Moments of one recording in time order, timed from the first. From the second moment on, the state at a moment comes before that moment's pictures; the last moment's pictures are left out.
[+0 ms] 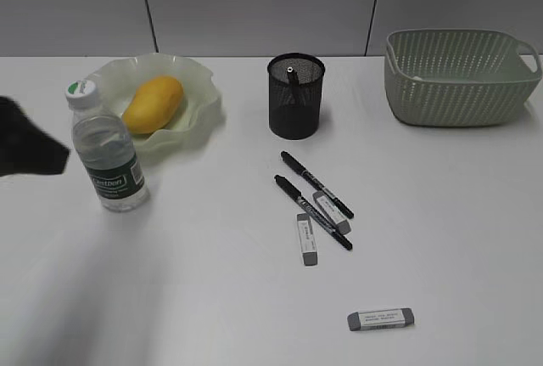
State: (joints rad) left arm -0.40 1.13 -0.82 -0.24 0.74 0.04; right arm 0.35 -0.01 -0.51 -0.06 1.04 0.11
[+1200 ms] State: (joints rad) left arm -0.75 2.26 -1.66 -0.06 0.71 -0.91; right arm 0.29 -0.01 -0.51 -0.05 1.04 0.11
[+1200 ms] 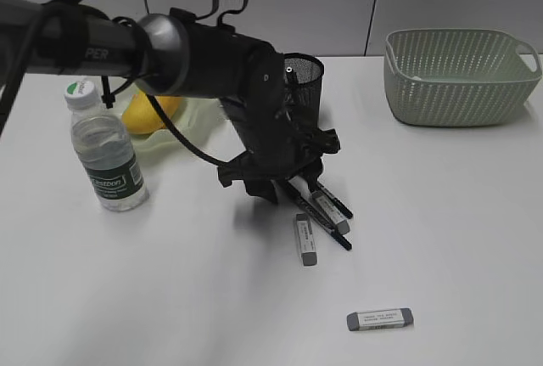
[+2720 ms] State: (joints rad) left arm -0.76 2.26 -1.69 0.20 0.66 -1.10; right arm 0.29 -0.01 -0.51 -0.05 1.04 0.11
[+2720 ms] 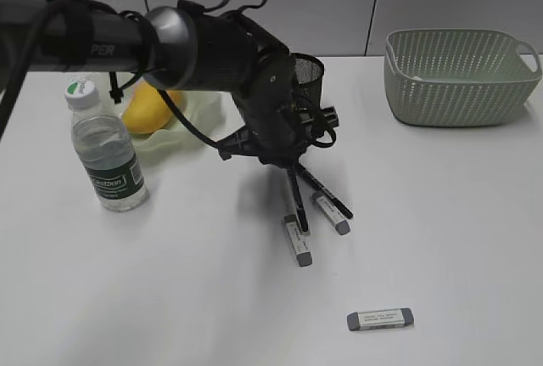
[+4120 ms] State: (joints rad) left arm -0.49 2.22 -1.69 0.79 -0.44 -0.76; right arm 0.29 -0.01 -0.51 -0.05 1.04 0.11
